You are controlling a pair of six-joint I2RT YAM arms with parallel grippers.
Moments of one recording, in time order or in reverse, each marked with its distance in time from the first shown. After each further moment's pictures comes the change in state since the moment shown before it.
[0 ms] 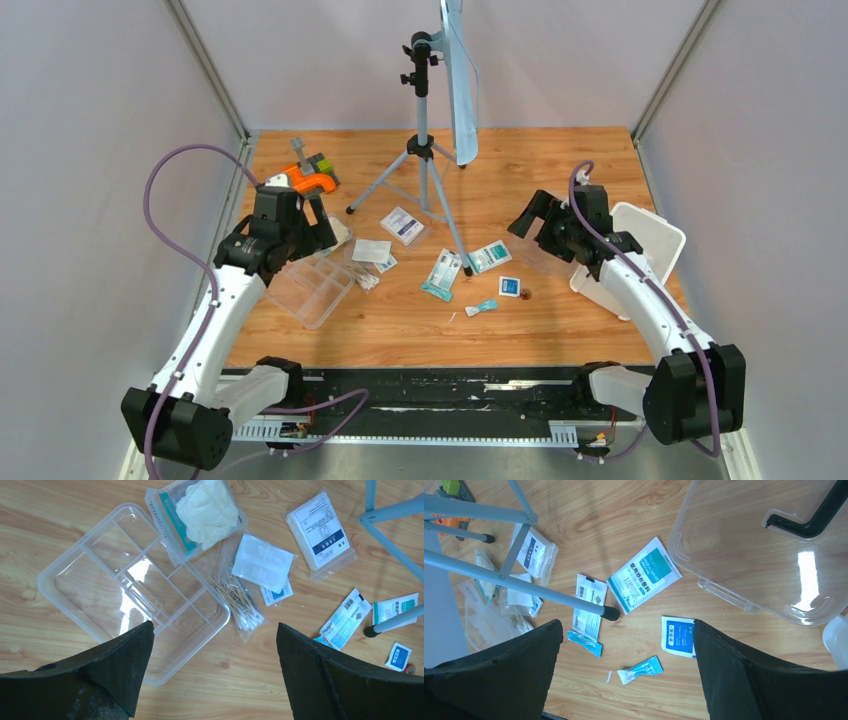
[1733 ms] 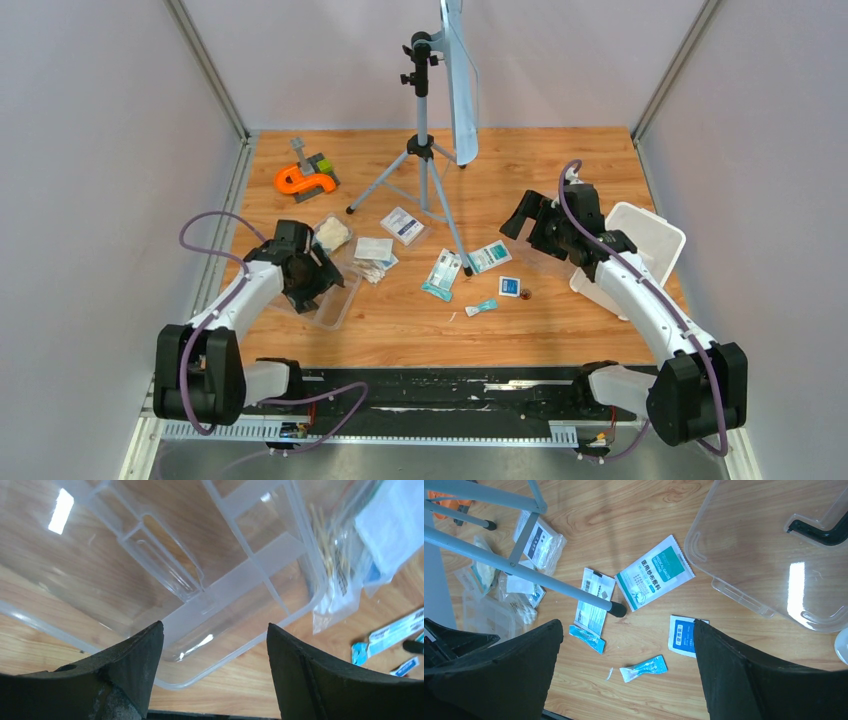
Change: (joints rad) left arm 0.138 0.209 -0.332 0.123 0.208 -0.274; right arm 0.071 0.002 0.022 -0.001 0.034 -0.021
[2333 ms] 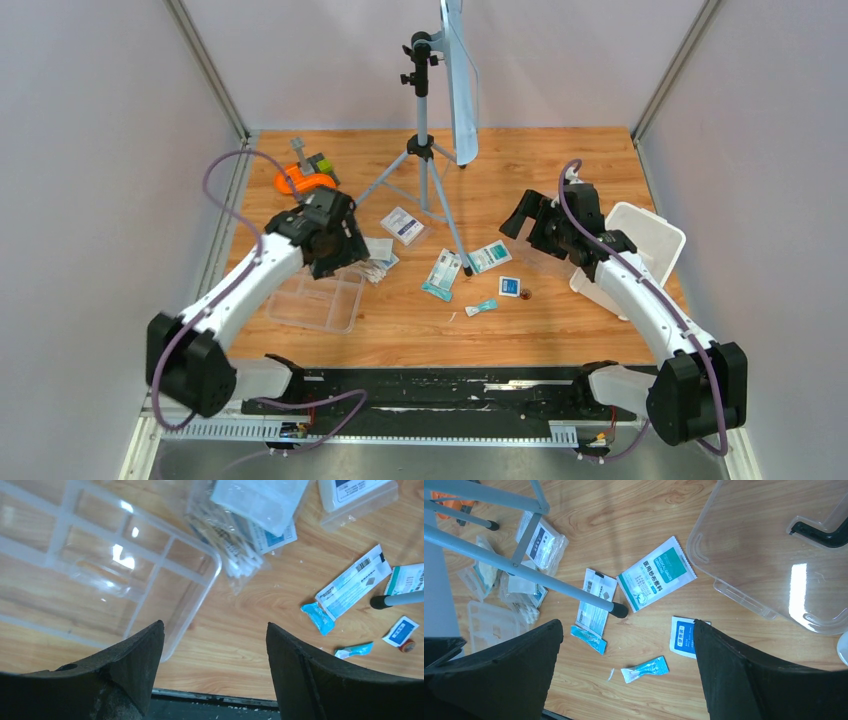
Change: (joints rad) left arm -0.322 -0.029 0.336 -0.248 -0.195 -0.027; right arm 0.000 0.002 0.000 0.007 -0.003 0.001
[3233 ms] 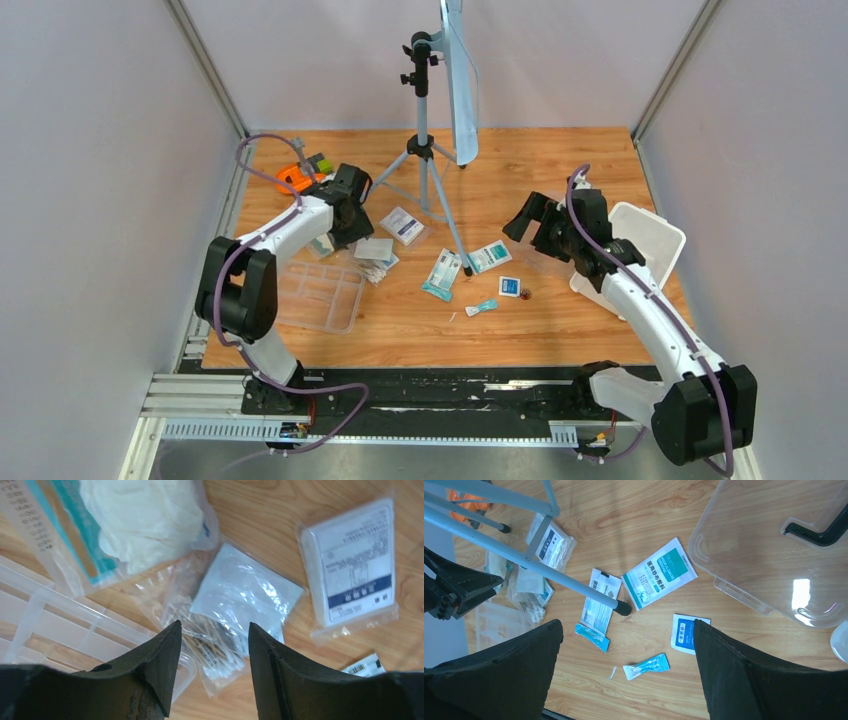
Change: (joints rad) left arm -0.007 0.483 0.214 0.198 -0.112 -0.006; right arm 0.000 -0.086 -0.034 -0.001 0.007 0.000
